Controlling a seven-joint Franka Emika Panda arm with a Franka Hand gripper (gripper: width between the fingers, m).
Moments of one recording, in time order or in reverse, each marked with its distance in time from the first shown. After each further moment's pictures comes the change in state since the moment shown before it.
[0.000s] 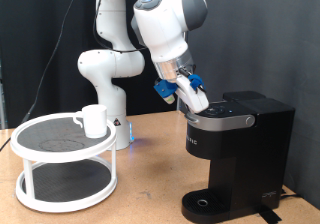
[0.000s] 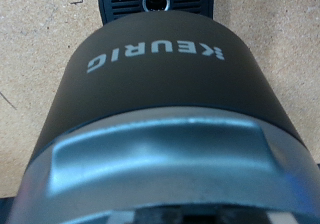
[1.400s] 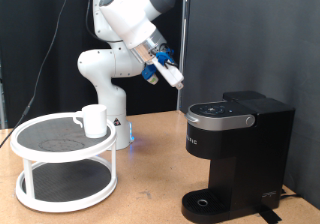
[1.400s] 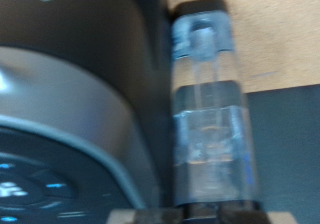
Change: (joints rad) arm -0.030 -0.346 -0.068 -0.304 0.203 -0.066 -0.116
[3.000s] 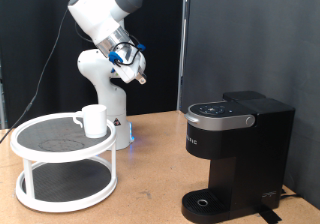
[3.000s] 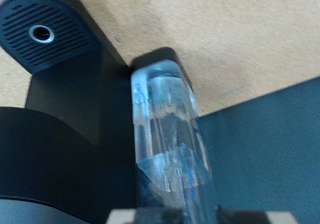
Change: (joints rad) arm -0.173 -0.321 -0.069 -0.240 -0.095 -0.112 0.178
